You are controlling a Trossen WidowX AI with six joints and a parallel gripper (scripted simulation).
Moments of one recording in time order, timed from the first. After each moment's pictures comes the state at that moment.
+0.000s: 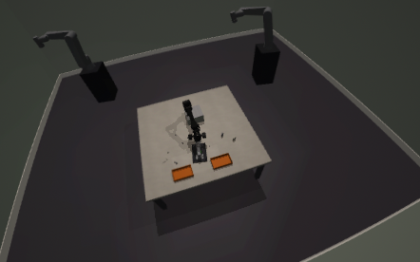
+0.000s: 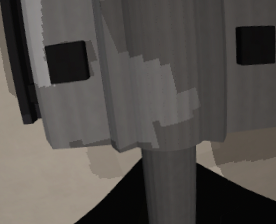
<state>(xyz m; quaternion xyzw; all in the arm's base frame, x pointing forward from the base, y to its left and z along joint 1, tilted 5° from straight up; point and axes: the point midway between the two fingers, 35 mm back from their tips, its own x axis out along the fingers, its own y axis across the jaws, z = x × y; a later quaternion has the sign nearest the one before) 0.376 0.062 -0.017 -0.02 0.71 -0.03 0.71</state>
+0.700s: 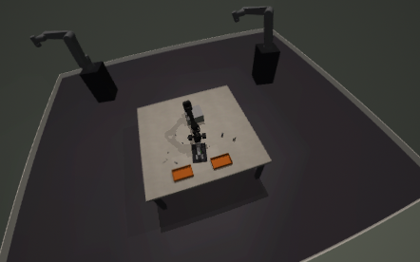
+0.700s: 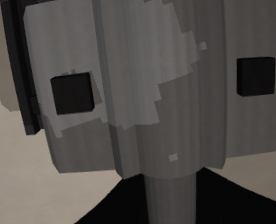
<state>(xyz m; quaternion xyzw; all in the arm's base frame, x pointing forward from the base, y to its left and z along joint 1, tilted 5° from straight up) 0.383 0.062 -0.017 -0.02 0.71 -0.03 0.71</state>
